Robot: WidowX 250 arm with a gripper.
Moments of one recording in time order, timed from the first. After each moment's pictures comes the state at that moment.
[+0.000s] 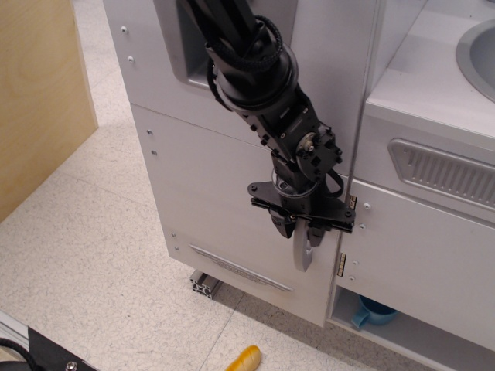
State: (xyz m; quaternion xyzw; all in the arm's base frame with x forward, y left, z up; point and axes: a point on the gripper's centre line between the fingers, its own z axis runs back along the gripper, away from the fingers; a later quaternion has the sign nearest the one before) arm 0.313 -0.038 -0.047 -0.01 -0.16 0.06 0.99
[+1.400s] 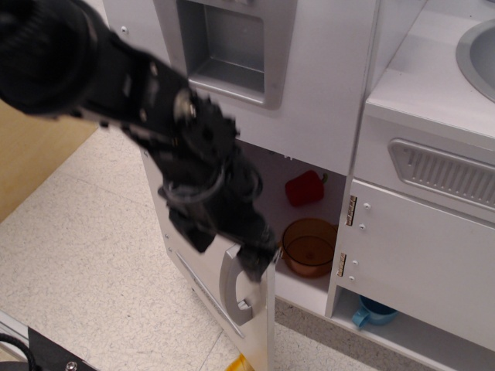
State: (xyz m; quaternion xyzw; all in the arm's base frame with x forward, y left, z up) arm 0.212 -0.022 0.033 -0.05 -0.13 -0.04 0.99
